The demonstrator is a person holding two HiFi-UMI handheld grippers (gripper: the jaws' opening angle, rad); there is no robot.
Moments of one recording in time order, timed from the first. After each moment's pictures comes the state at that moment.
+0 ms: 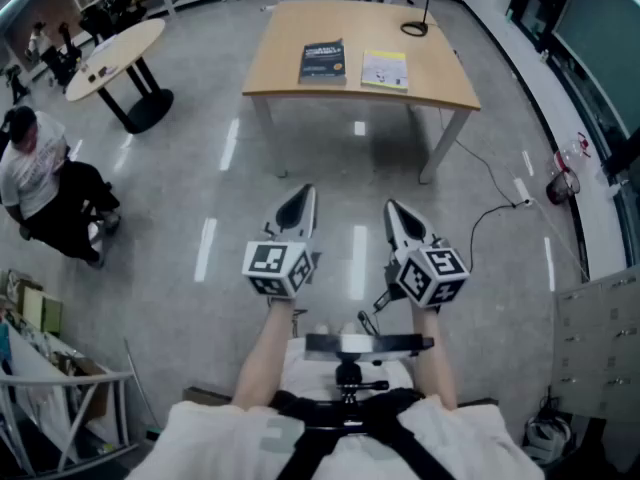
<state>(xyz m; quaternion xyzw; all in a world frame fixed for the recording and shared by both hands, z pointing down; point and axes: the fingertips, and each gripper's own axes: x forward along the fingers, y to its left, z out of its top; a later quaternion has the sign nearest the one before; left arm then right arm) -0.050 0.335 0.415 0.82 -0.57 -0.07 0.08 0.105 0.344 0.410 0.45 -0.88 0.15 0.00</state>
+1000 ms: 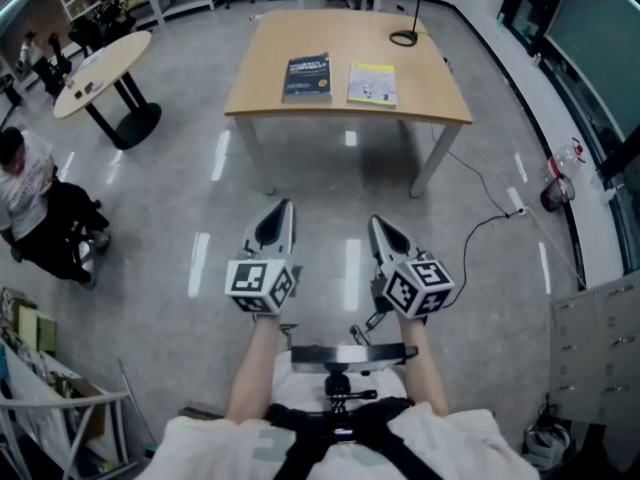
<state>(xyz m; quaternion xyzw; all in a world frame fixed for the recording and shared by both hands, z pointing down) -0.067 0.276 0.421 0.80 -0.59 -0.07 0.06 0.103 0.282 0.435 0.44 -0.88 0.18 -0.01</state>
